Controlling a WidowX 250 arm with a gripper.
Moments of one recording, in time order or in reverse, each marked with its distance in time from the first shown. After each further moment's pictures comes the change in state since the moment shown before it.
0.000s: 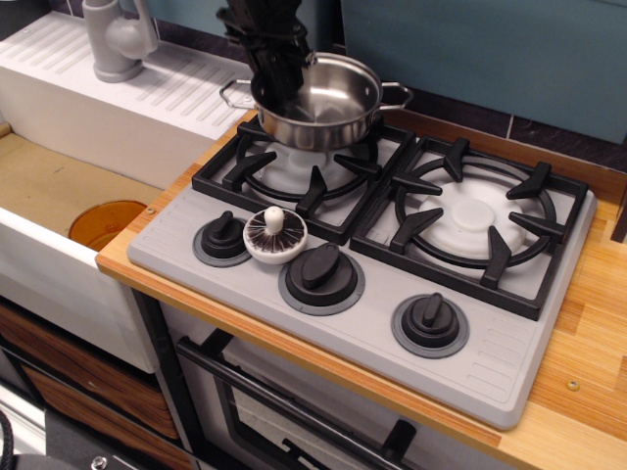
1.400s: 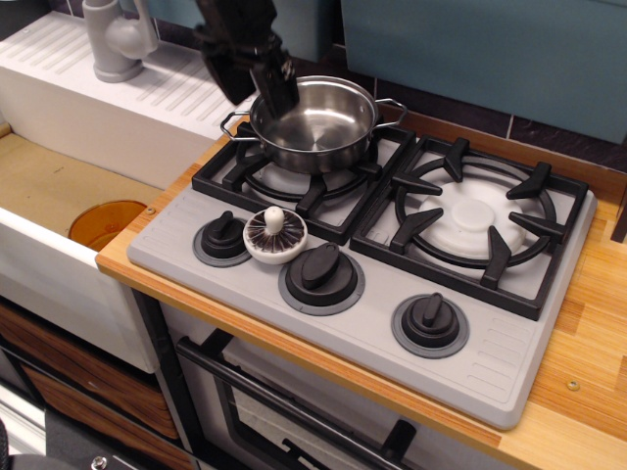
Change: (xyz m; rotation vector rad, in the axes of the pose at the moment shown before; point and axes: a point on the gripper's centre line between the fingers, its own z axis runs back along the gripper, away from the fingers) arm -0.011 0.000 0.010 -0.024 0.036 0.029
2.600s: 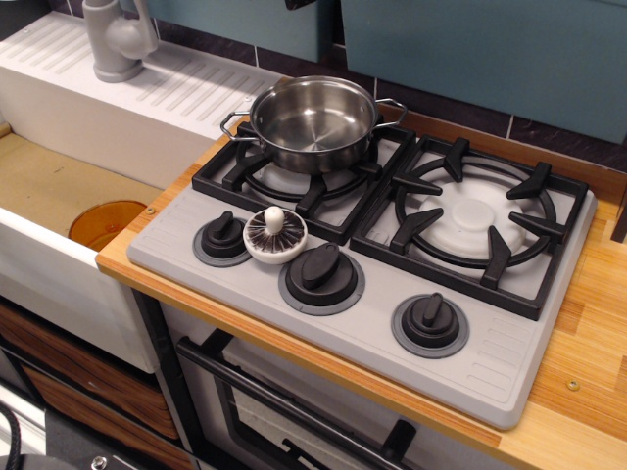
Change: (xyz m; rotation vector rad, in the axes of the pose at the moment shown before) arm 0.027 -0.025 0.074 -0.004 0.158 -0.087
